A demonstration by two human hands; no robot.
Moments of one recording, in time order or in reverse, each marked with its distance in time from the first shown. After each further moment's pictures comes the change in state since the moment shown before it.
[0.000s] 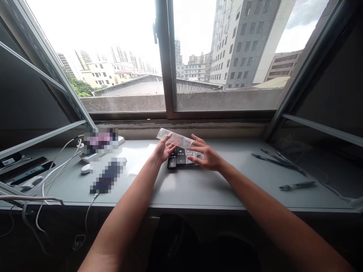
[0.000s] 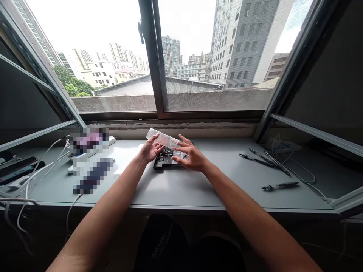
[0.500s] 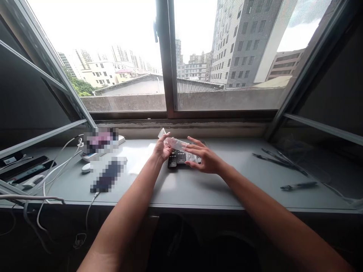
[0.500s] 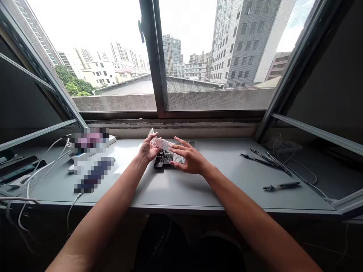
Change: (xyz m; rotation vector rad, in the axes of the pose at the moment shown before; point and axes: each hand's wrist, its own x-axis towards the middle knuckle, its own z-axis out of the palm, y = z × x) left_hand -0.004 0.005 0.006 -0.174 0.082 -0.010; right_hand 0.001 -0.009 0.004 -0.098 -0.057 -0.161
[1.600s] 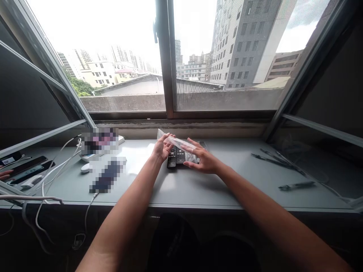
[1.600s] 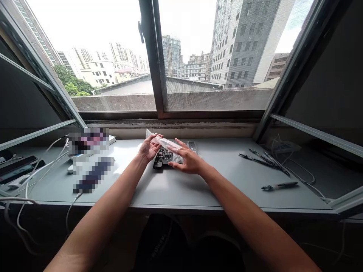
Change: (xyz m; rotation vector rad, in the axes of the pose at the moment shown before) left_hand 0.008 -0.003 -0.006 0.031 -0.021 0.069; right_hand -0.004 0.002 0.007 0.085 -0.060 0.161
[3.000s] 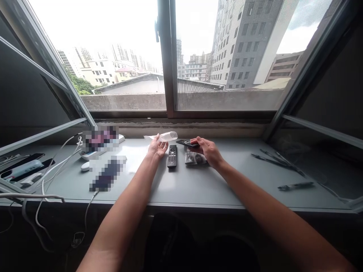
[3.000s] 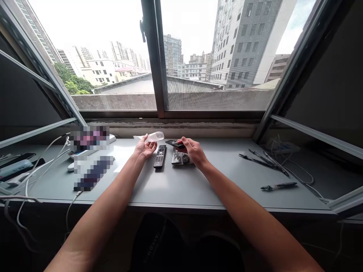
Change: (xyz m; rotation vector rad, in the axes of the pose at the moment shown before) left_hand 0.009 0.016 -0.013 -0.106 0.310 -0.035; right_hand 0.014 0.008 0.005 0.876 0.458 0.468
